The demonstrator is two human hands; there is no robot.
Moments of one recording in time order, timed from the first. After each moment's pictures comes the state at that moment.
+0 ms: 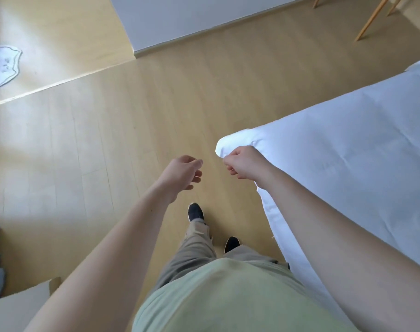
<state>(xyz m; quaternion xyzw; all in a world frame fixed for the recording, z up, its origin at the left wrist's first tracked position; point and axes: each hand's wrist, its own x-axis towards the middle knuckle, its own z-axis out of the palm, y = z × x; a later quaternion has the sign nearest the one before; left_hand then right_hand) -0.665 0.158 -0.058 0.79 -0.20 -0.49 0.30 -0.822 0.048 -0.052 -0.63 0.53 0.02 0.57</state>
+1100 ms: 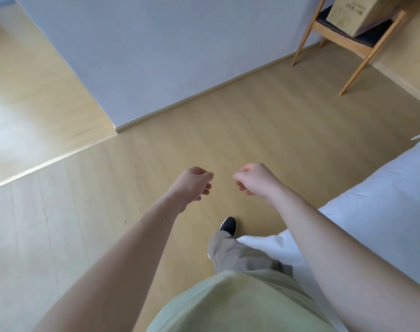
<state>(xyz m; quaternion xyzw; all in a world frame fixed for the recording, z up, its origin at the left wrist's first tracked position) -0.343 -0.280 -0.054 0.75 -0.31 -0.52 0.25 -0.519 -0.353 -0.052 -0.57 0.62 -0.04 0.54</state>
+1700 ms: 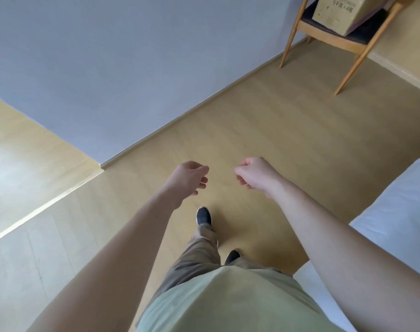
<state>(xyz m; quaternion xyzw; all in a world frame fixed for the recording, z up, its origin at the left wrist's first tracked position) -0.306 -0.555 -0.035 0.75 -0.33 -0.53 0.23 -0.494 -0.608 -0.041 -0.54 0.64 -0.06 0.54</state>
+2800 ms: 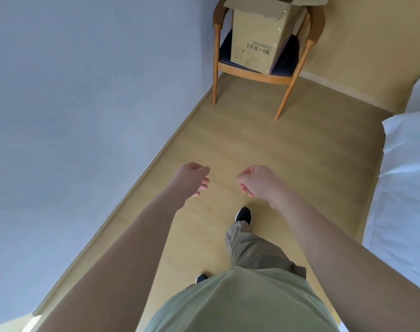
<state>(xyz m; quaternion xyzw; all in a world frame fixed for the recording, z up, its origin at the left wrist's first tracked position) -0.394 -1.111 -0.061 0.66 -0.44 -0.59 0.13 -0.589 -1.071 -0.054 -0.39 0.74 -0.16 0.52</state>
